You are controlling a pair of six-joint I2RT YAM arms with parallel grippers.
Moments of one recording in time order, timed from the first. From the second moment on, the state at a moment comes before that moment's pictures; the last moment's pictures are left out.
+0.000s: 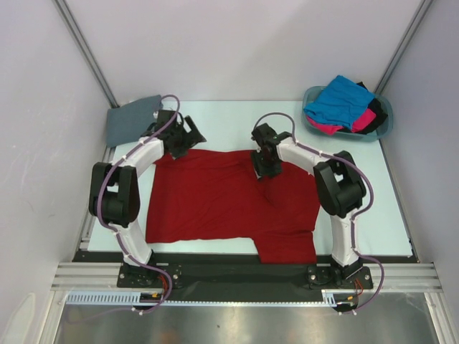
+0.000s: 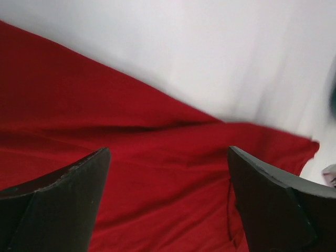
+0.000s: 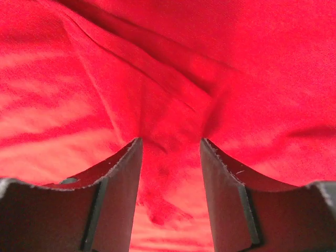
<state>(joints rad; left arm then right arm) -0.15 1.81 1.30 -0.30 0.13 -0.73 0.54 2.08 1.56 -0.70 0.00 0.22</state>
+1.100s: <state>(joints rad) -0.26 1.81 1.27 -0.35 0.08 -0.60 0.40 1.99 1.43 -0.50 -0.18 0.27</state>
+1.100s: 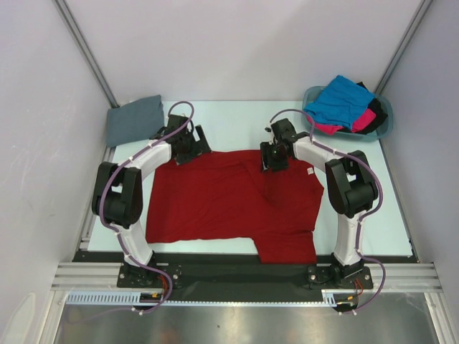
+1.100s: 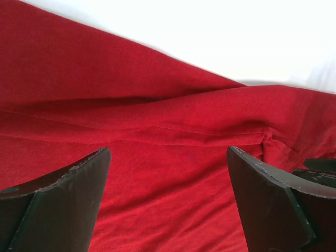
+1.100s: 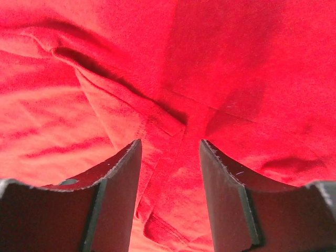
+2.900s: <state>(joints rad) -0.26 1.86 1.29 -0.40 0.07 -0.59 0.58 1.84 1.28 -0.48 -0.36 0.30</state>
